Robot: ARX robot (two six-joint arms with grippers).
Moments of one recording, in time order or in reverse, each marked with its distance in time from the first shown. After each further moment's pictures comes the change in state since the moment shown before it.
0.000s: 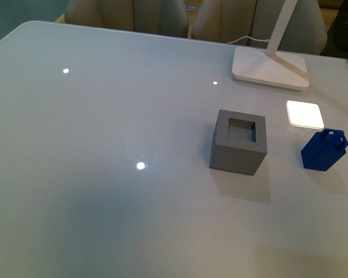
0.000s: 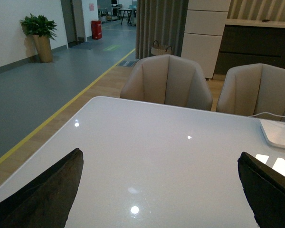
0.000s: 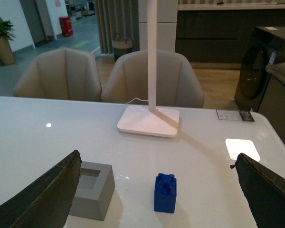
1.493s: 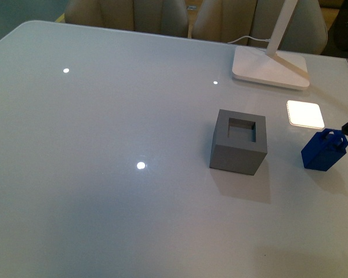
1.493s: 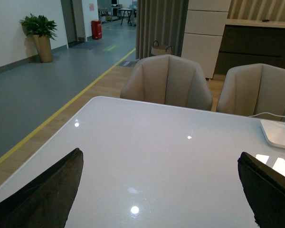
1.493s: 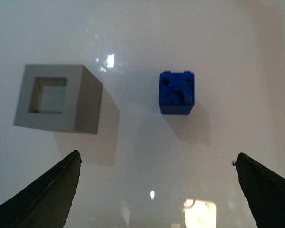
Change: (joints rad) left arm 0.000 0.000 0.000 0.000 0.000 0.000; right arm -0.049 1.663 0.694 0.056 -0.060 0.070
